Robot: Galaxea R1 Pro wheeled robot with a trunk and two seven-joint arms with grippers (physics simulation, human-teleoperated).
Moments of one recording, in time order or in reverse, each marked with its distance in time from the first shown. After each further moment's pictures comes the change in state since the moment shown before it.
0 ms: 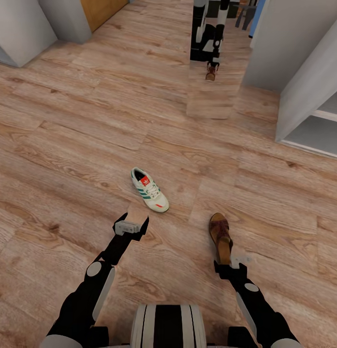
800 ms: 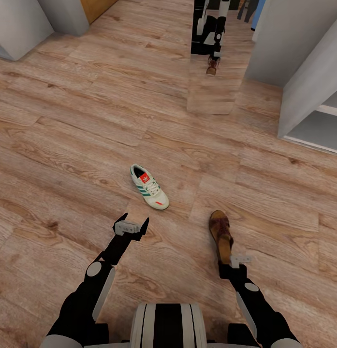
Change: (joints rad) left arm 0.000 0.000 0.000 0.001 0.000 0.000 0.000; right arm 0.000 0.000 0.000 -0.004 0.002 -0.001 0.000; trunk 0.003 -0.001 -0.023
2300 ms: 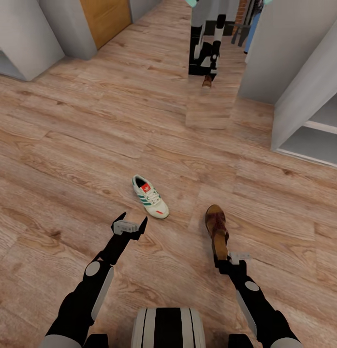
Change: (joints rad) left arm 0.000 0.004 0.008 -0.008 0.000 0.002 0.005; right arm 0.000 -0.002 0.006 -0.022 0.002 -0.068 0.003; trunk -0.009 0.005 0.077
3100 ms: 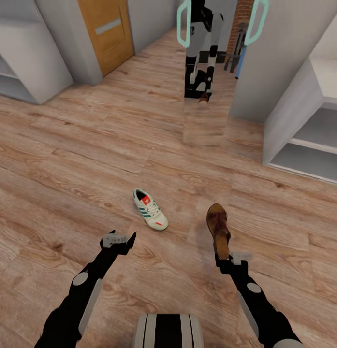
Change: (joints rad) left arm 0.075 0.026 0.099 -0.010 0.001 0.180 0.001; right arm 0.005 -0.008 -0.004 0.003 0.000 -0.036 0.003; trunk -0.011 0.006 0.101
